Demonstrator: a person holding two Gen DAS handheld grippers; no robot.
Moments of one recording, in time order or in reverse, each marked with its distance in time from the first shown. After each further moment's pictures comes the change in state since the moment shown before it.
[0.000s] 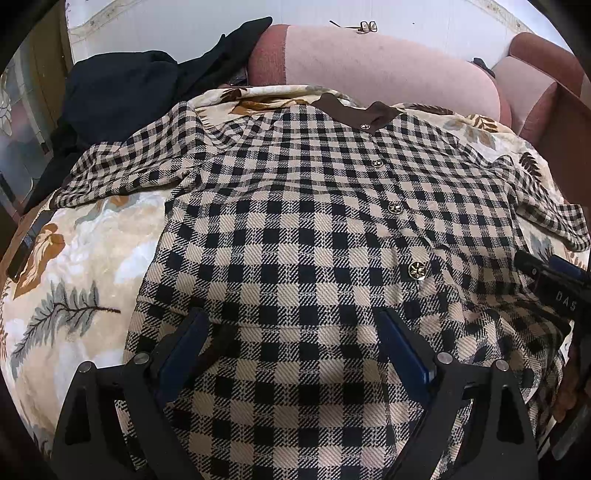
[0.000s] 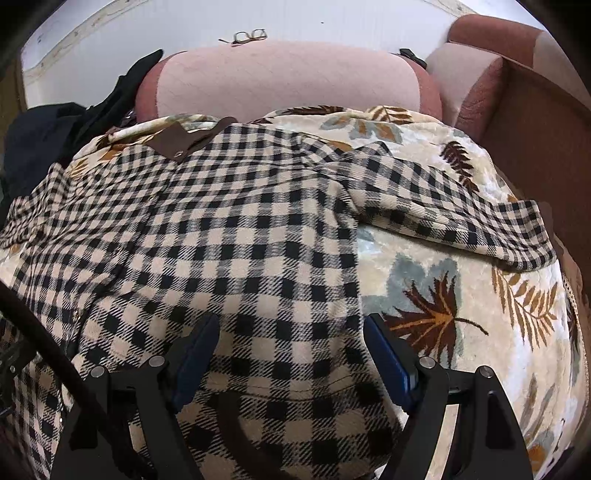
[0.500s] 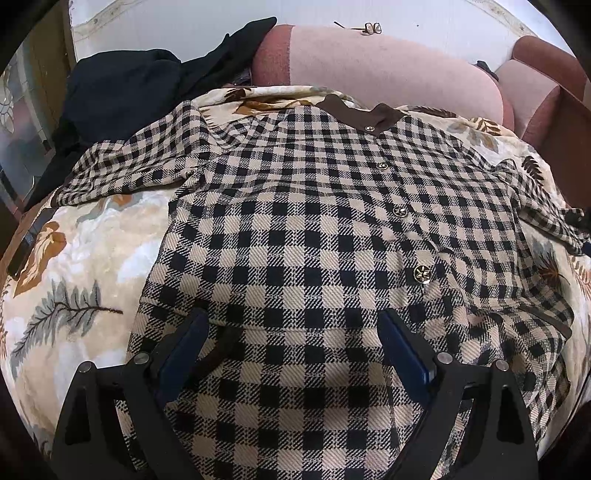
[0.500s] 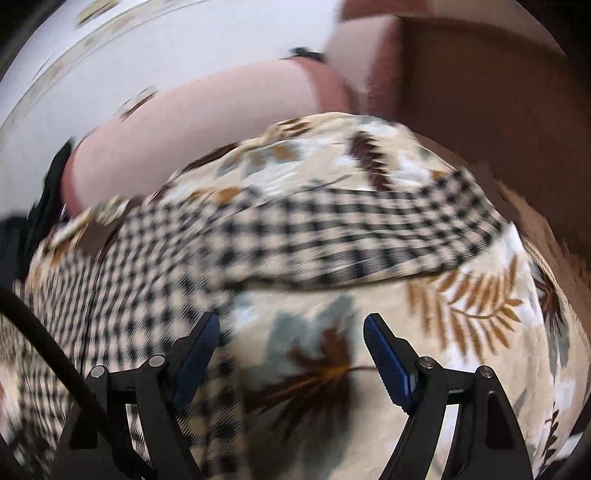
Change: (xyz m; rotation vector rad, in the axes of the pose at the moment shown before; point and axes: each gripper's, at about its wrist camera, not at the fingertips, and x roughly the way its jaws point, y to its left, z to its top) left arm 0.002 0.004 0.002 -0.011 -0.001 0.005; right arm -0.012 -0.128 0.040 0.378 -0.060 -0.073
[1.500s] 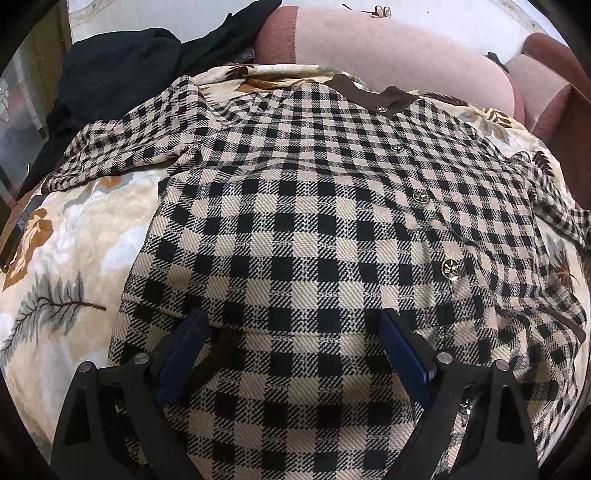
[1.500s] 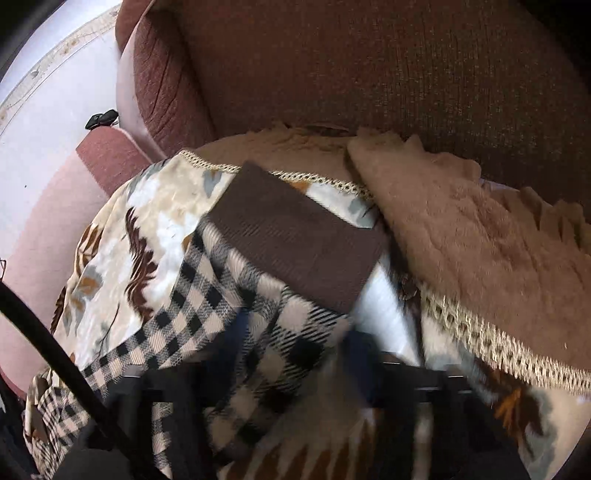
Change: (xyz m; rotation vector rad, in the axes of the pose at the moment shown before) left arm 0.029 0.006 0.000 -0.015 0.055 0.000; right arm 0.097 -0.221 0.085 0.489 -0.010 -0.117
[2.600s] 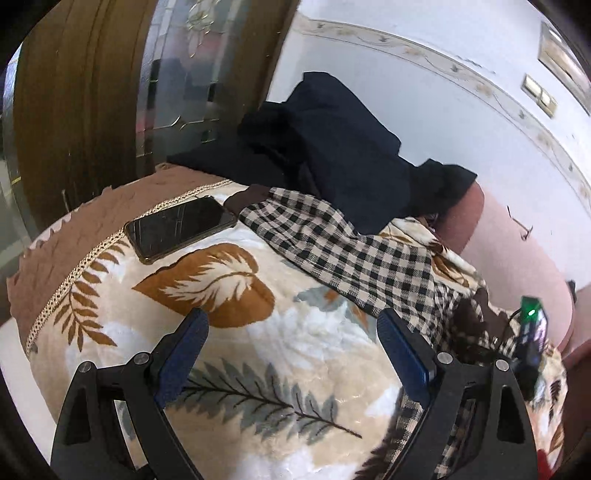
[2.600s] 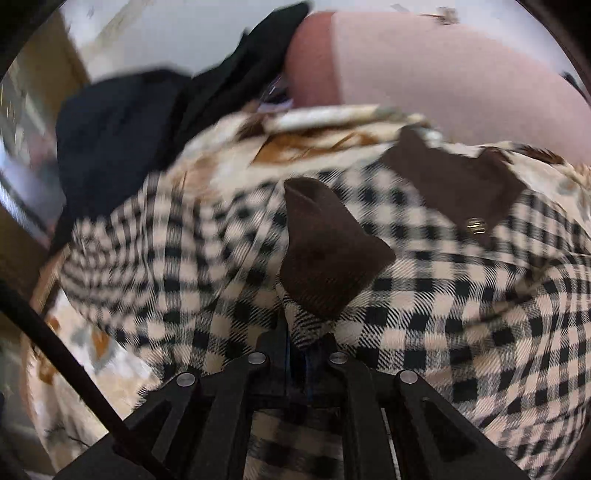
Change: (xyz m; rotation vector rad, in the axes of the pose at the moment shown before) left arm -0.102 0.270 0.014 -0.627 -0.336 0.130; right arm -0.081 0.478 -0.446 -1.062 0.329 0.467
